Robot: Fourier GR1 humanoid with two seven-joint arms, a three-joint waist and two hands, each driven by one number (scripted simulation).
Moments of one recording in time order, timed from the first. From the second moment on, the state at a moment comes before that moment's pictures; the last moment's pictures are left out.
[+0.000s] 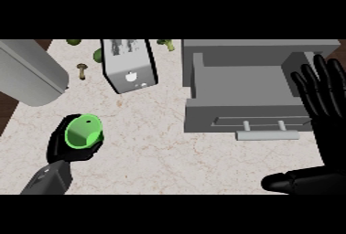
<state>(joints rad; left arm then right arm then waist) -0.45 0.26 0.32 -0.30 0.20 -0.37 -0.92 -0.13 -0.09 -0.06 -2.09 -0.17 0.13 0.21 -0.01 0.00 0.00</state>
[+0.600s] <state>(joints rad) -0.38 0.17 0.30 -0.43 0.19 -0.26 -1.00 -0.11 -0.10 -0.07 -2.09 -0.17 0.14 0.19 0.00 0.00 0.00</state>
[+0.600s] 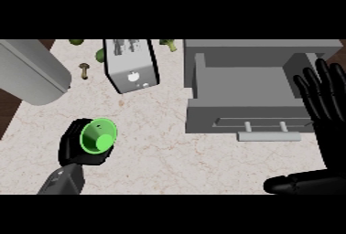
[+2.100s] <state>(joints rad) -0.51 0.01 0.01 -1.44 0.26 0.02 -0.25 -0.08 -0.10 -0.09 -2.07 -0.16 0.15 0.17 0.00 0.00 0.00</state>
